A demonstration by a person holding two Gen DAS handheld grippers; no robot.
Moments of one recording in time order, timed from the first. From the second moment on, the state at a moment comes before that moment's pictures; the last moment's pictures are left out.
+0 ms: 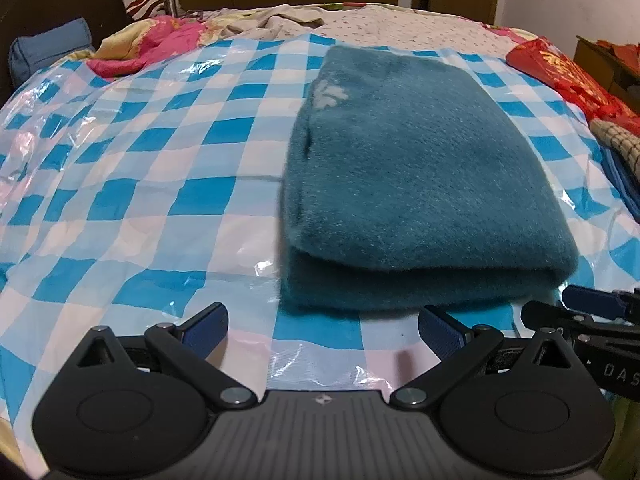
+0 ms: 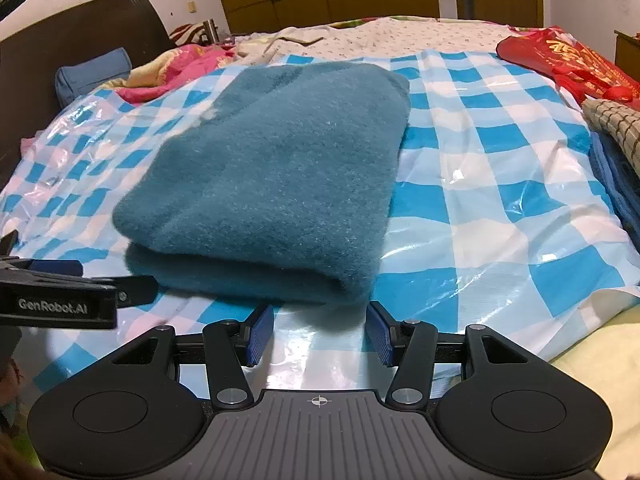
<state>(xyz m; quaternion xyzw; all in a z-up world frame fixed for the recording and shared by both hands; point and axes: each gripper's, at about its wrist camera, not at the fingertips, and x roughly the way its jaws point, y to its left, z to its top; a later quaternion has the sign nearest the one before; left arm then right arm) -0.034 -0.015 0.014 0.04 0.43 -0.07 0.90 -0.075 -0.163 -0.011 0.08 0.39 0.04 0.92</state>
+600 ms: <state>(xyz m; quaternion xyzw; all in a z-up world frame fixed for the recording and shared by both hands) -0.038 -0.026 0.014 0.08 0.42 -0.08 0.90 -0.081 -0.157 -0.008 0.08 0.38 0.06 0.92</state>
